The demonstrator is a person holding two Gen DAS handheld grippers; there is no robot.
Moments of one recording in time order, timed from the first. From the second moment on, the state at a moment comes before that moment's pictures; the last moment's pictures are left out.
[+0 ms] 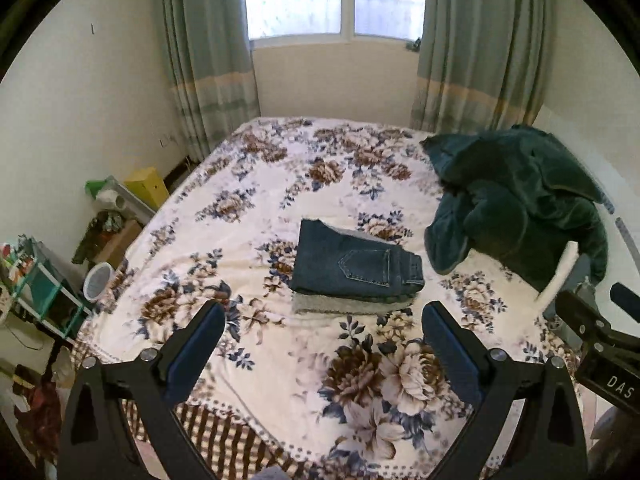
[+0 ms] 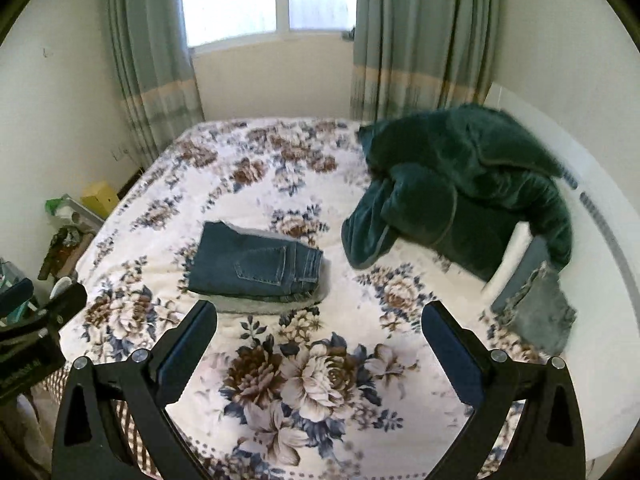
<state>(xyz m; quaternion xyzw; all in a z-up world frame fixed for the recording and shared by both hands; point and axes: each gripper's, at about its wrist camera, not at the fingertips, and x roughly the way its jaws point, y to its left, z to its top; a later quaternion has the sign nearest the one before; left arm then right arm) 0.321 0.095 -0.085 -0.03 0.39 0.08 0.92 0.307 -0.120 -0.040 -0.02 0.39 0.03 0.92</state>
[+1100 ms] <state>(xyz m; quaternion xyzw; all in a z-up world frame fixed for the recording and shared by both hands) 0.204 0.109 -0.016 -0.02 0.39 0.09 0.92 0.151 -0.109 0.082 -0.01 0.36 0.05 0.93</state>
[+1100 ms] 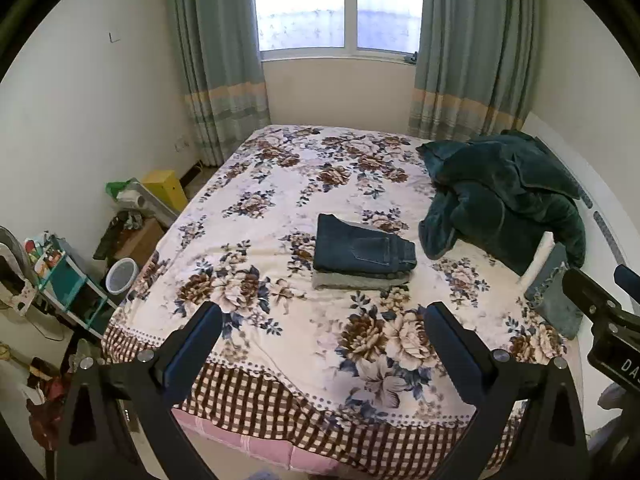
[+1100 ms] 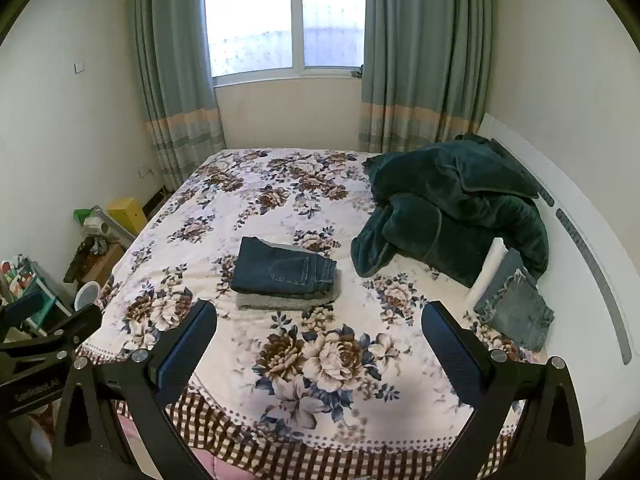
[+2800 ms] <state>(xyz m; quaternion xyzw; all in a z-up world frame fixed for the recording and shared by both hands) 0.196 0.114 0.006 -0.02 0.36 0.10 0.93 0.151 -0.097 0.084 -0.02 0.36 0.07 0.93</state>
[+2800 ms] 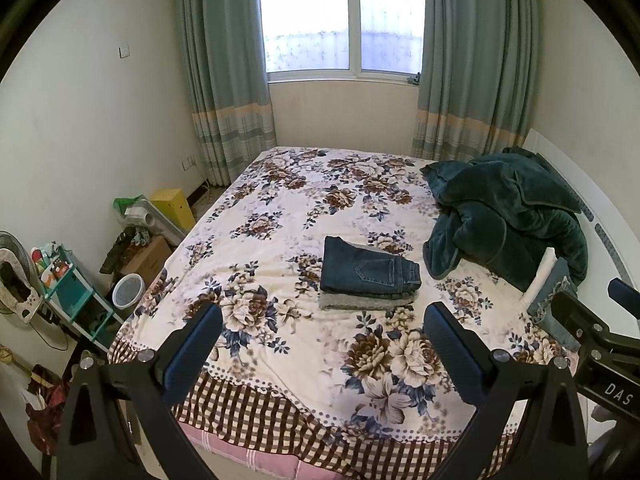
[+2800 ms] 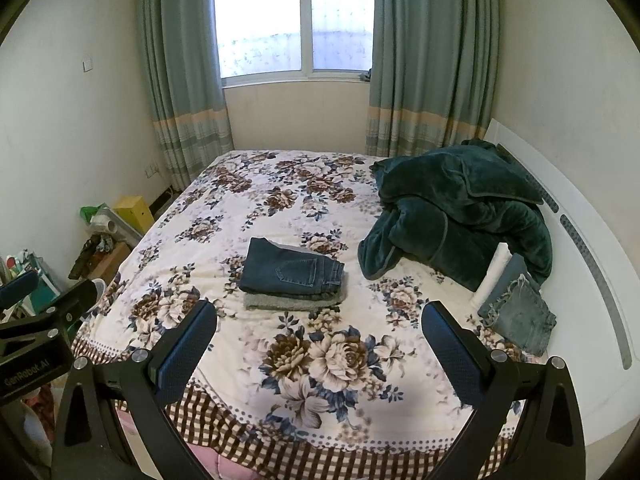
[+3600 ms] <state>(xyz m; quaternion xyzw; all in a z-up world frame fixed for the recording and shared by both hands) 0.201 0.120 0.008 -0.01 0.35 0.10 0.93 0.151 -0.095 0.083 -0.02 0.36 0.07 0.93</state>
